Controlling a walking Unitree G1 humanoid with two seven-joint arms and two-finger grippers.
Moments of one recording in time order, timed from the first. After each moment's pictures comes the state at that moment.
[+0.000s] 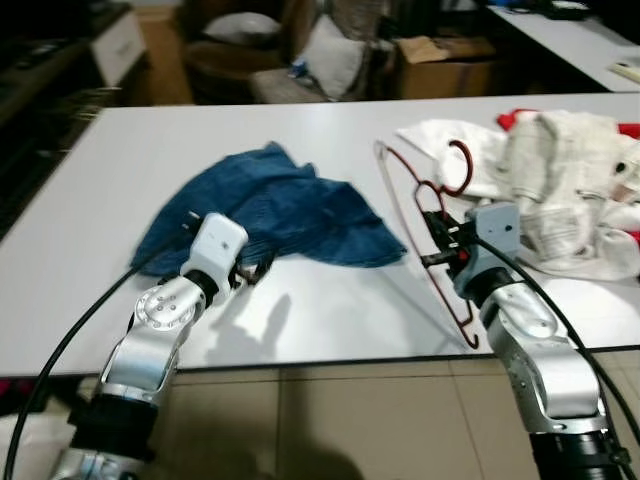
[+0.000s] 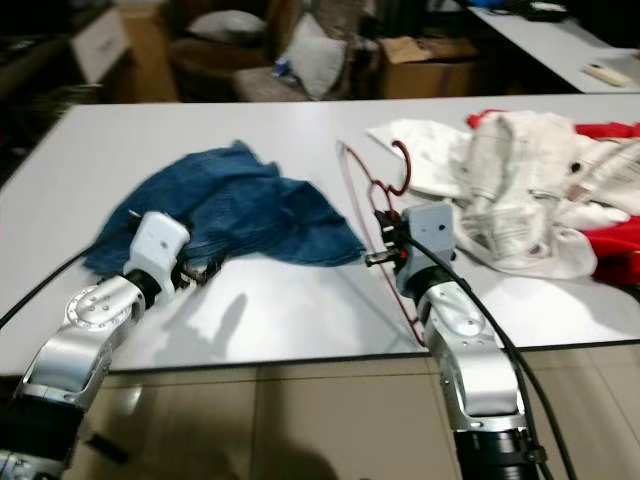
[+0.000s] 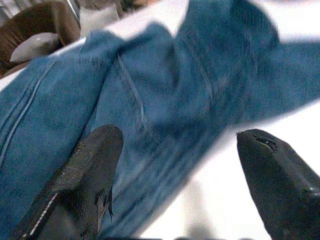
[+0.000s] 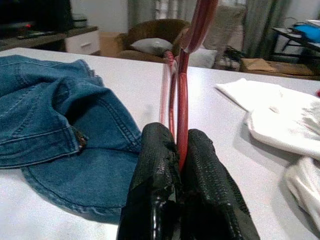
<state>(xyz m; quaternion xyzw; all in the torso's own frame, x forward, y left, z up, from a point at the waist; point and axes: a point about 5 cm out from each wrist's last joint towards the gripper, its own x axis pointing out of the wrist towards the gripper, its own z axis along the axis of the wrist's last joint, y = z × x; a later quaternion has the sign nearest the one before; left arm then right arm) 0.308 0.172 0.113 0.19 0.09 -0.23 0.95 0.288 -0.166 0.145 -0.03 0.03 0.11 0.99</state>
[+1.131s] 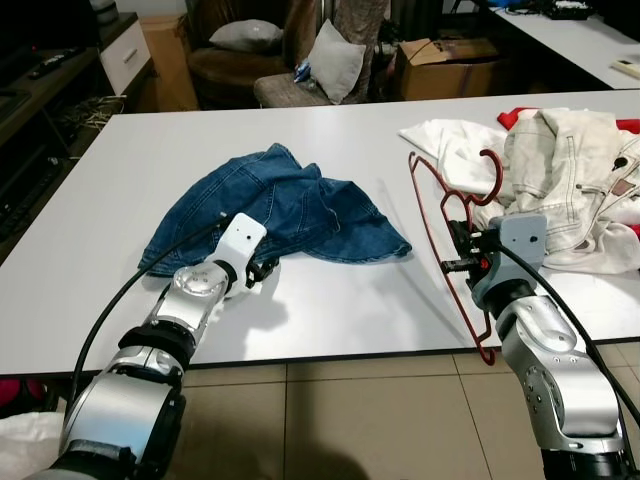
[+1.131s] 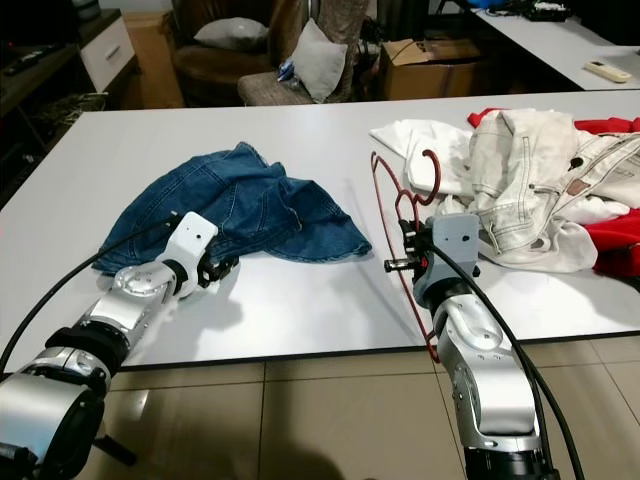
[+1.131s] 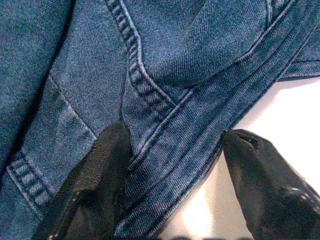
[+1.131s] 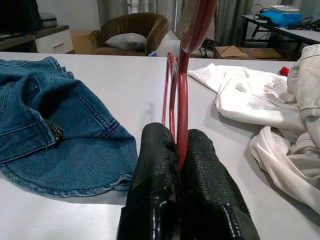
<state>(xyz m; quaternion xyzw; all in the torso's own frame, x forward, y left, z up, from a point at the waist) 0.356 0.168 0.074 0.17 0.20 -0.20 0.94 0.275 -0.178 0.143 -0.02 0.04 0.06 1.00</state>
